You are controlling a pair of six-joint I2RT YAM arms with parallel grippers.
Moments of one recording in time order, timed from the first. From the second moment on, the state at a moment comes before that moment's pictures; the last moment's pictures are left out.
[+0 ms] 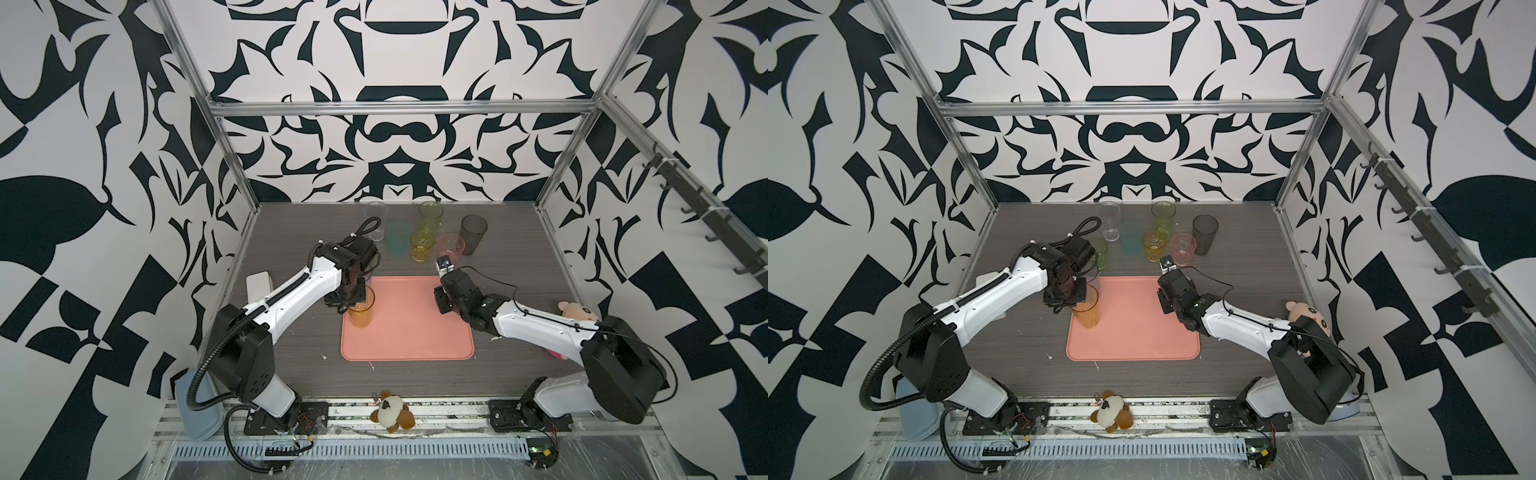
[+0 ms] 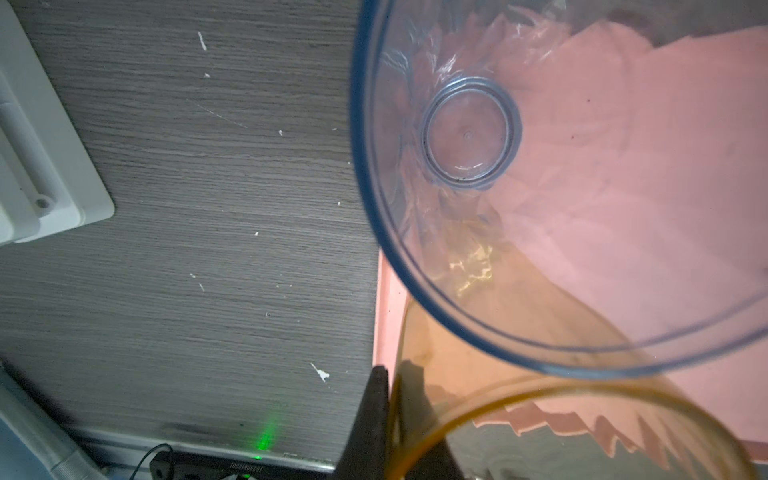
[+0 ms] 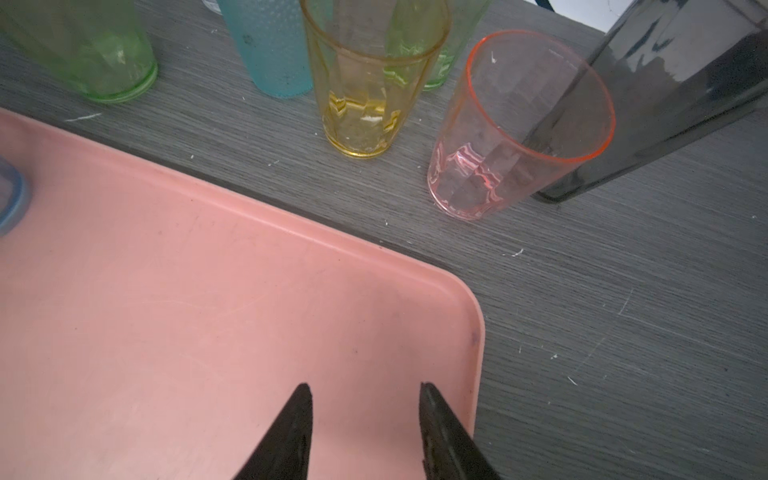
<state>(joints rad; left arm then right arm) -0.62 1.57 1.28 -1.17 -0.15 -0.64 0.69 1.41 0.72 -0.10 0.35 0.20</state>
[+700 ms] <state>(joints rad) -0.62 1.54 1.30 -1.20 -0.16 -0.66 0.69 1.41 0.72 -0.10 0.35 0.20</state>
